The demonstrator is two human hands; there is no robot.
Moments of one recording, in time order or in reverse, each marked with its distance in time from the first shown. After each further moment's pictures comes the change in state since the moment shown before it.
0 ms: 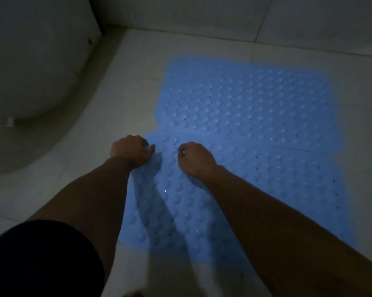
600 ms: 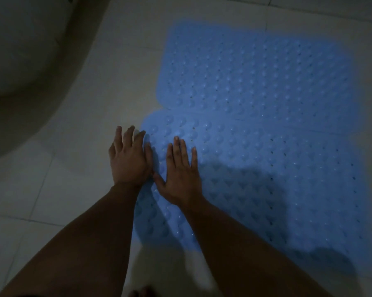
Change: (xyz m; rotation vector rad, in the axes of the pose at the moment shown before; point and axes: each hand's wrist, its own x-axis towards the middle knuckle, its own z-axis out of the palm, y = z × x) left_hand -0.038 -0.027 0.086 -0.143 0.419 0.024; right_hand -0.038 -0.020 0.136 -0.354 0.165 -0.087
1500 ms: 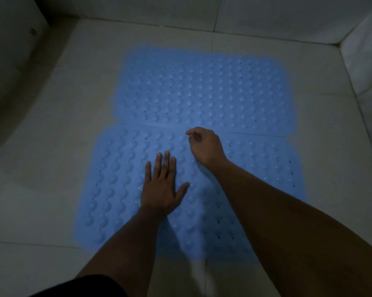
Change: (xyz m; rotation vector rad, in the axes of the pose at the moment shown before) left_hand -0.076 0.165 0.063 0.126 -0.283 0.380; right_hand 0.013 0.188 -0.131 0.773 0.177 0.352
